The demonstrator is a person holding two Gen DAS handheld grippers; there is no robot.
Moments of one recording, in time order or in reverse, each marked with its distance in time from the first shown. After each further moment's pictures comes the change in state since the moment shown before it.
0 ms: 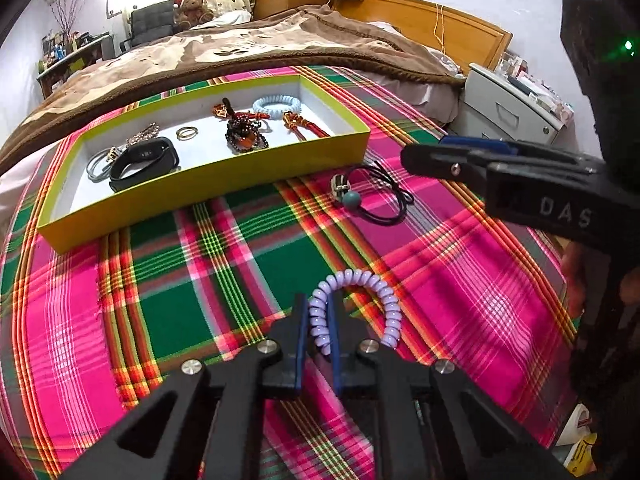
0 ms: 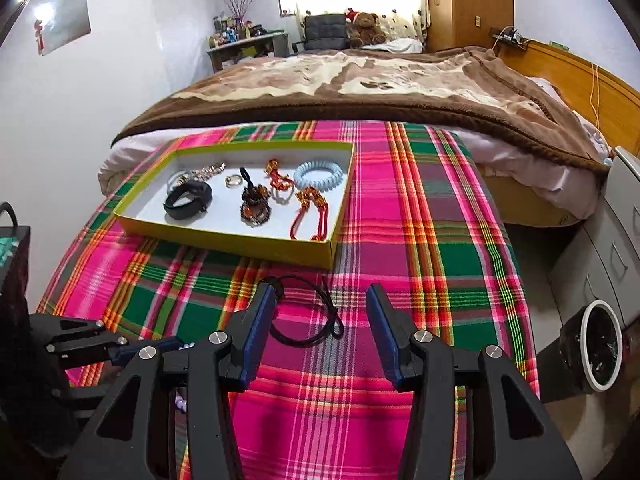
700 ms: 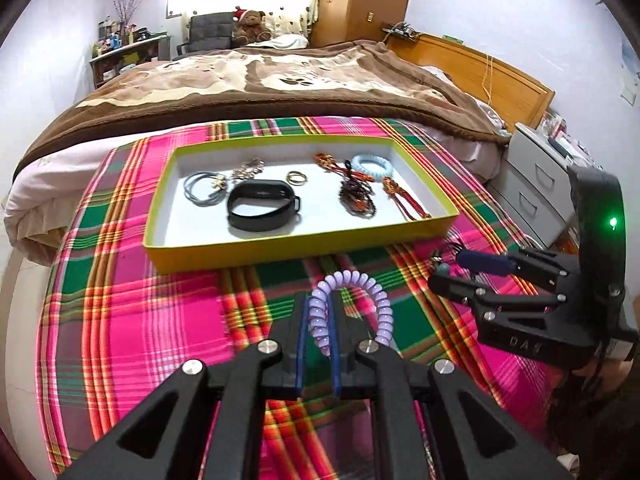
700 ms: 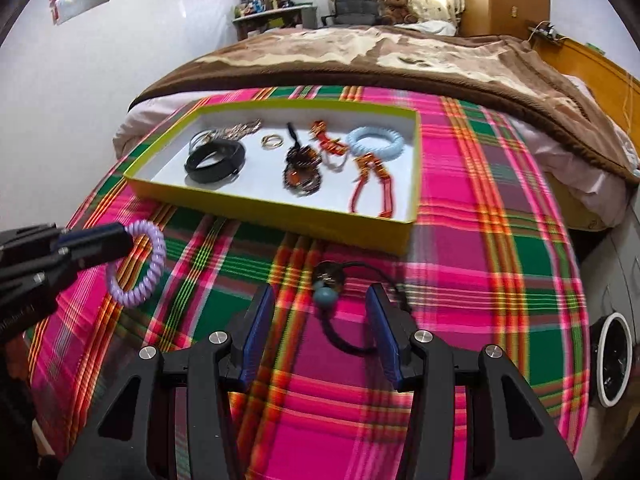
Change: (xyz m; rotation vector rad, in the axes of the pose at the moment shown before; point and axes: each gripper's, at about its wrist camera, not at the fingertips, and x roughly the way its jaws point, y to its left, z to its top) left arm -0.044 0.073 0.015 -0.154 -0.120 0.100; right arm 0.042 0.039 -0.003 -0.074 0.094 0.074
